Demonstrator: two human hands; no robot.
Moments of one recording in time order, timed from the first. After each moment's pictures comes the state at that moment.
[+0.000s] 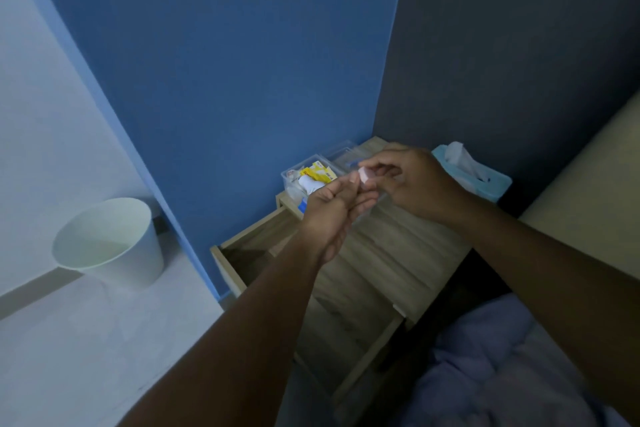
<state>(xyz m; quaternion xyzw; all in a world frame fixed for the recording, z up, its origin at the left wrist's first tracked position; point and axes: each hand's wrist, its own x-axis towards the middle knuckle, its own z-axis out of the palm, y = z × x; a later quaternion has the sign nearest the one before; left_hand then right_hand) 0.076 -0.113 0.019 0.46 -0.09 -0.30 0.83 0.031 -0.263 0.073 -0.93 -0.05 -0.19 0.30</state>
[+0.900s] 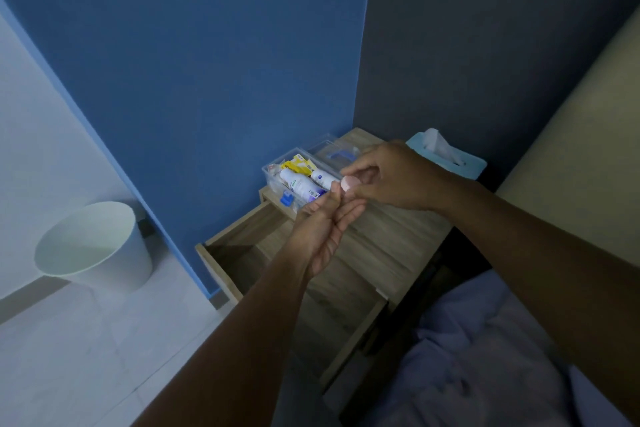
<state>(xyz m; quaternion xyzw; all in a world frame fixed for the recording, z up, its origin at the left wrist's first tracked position) 0.043 -0.116 0.002 0.38 -0.03 -0.36 0.85 0.000 -0.264 0.092 -0.96 -0.06 -0.09 0.24</state>
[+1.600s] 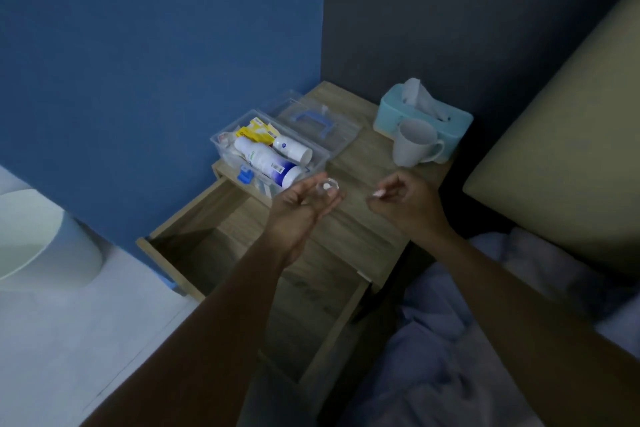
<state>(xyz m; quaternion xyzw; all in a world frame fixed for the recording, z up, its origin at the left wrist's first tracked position) 0.080 -0.148 -0.084 0.46 -0.06 -0.37 0.81 -0.024 -0.323 -0.079 -0.81 0.30 -0.20 0.46</state>
